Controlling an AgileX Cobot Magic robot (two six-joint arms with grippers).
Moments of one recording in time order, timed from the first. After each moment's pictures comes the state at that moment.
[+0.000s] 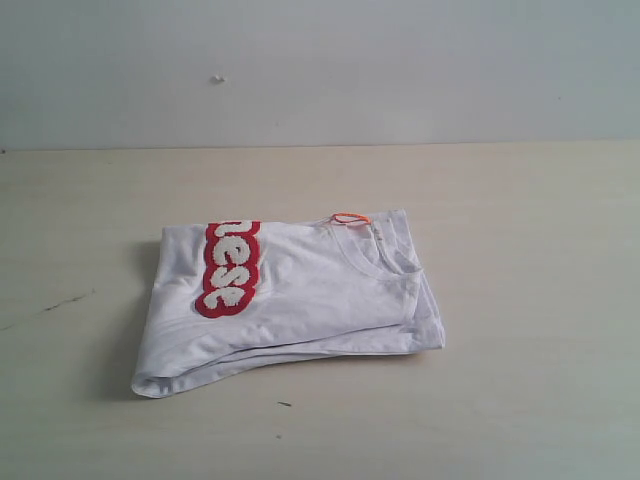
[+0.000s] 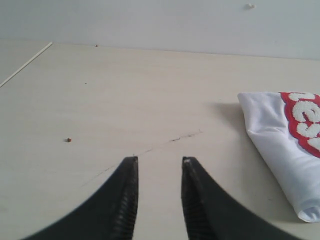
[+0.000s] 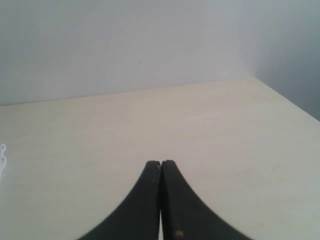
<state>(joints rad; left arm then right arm) 0.07 0.01 0.00 -0.10 0.37 0.07 -0.31 0.39 -0.01 0.23 -0.09 -0.20</state>
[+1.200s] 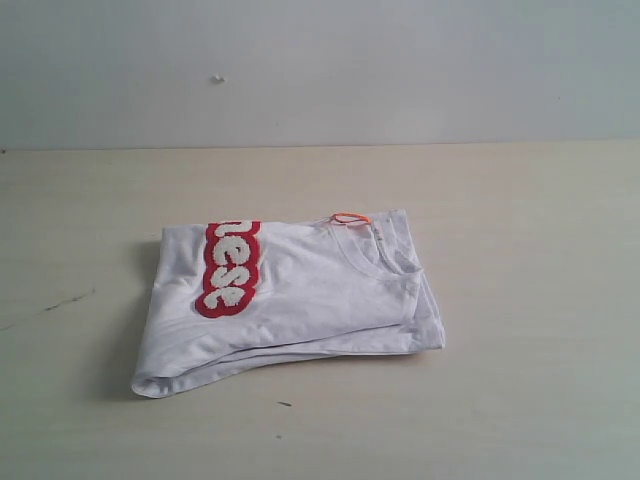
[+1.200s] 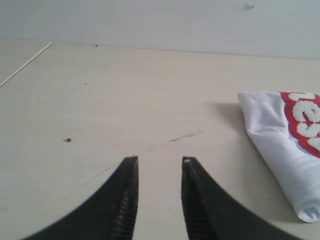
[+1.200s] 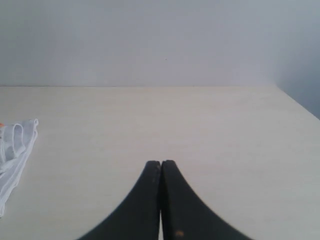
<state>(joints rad) 0.07 0.01 0.00 -0.10 0.37 0.07 -0.31 0.01 -0.01 0.23 0.29 -0.28</state>
